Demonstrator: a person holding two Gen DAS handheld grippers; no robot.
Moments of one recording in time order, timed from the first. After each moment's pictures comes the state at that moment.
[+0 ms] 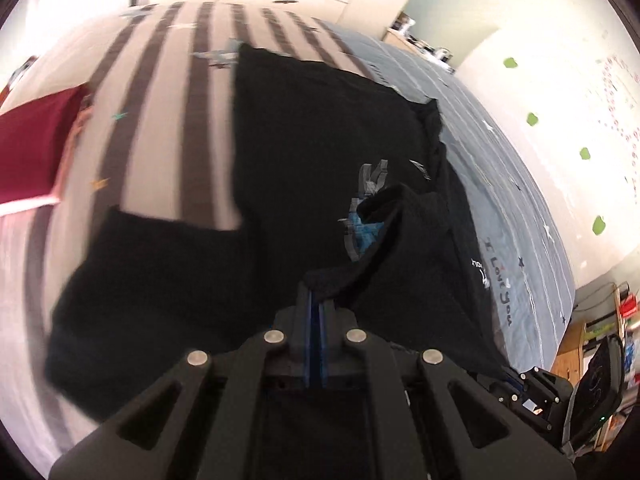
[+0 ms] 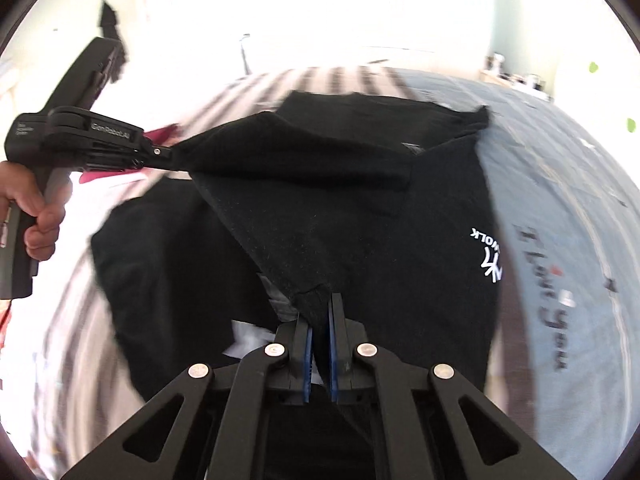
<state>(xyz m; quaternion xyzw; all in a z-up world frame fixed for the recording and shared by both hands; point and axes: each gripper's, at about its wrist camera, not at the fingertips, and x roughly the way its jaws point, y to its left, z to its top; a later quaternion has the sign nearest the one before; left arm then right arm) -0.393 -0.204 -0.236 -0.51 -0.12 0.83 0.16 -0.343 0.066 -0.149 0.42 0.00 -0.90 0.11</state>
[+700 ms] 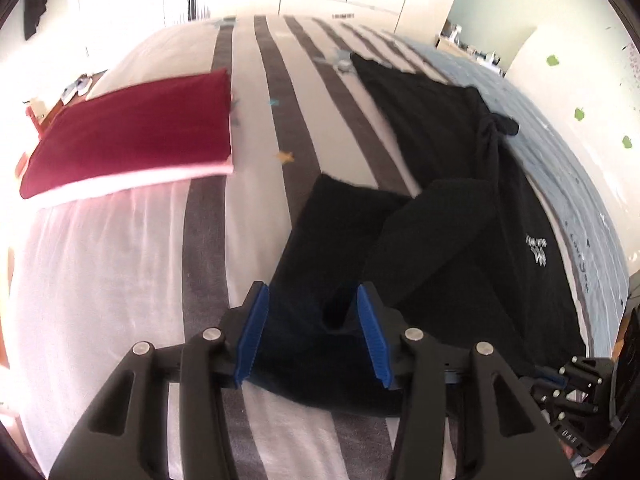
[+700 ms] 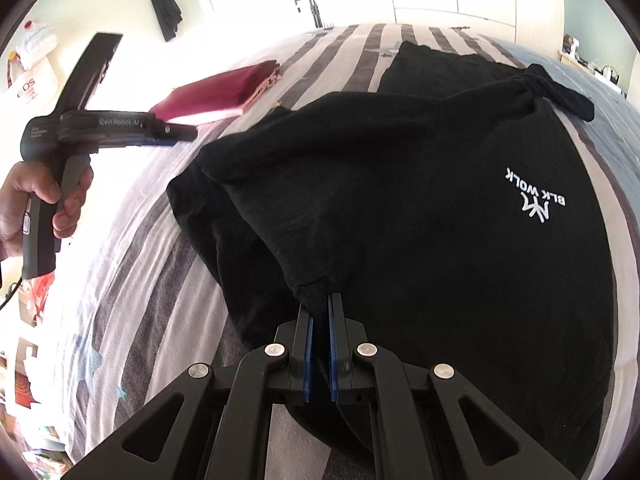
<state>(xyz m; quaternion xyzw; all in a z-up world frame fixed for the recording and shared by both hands) -0.352 -0.346 -0.264 -0.48 -0.06 0.87 0.08 -0.341 -0.065 -0.201 0.49 0.00 -0.85 0.20</state>
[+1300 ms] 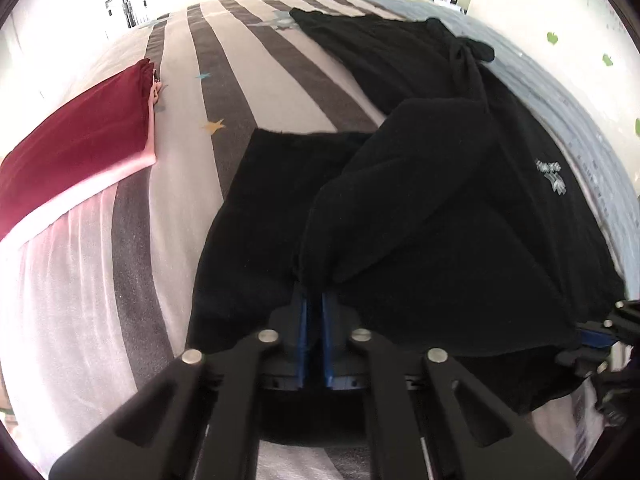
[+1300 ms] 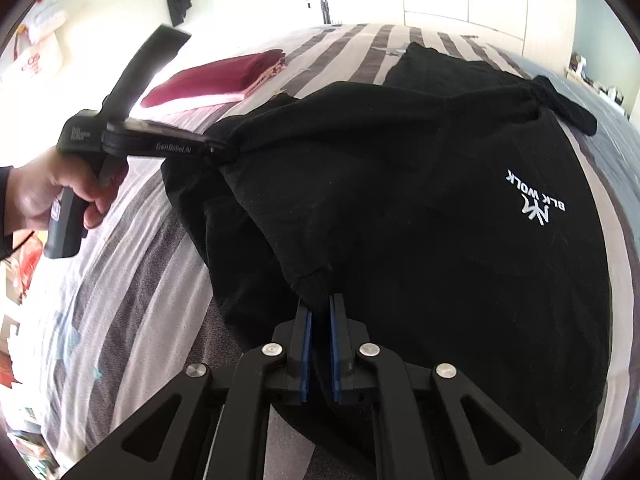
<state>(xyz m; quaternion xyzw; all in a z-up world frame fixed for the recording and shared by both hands) -0.367 -0.299 -0.302 -0.52 0.03 0.84 0.15 -0.336 -0.071 -0.214 0.48 0.05 -0.85 0.20</state>
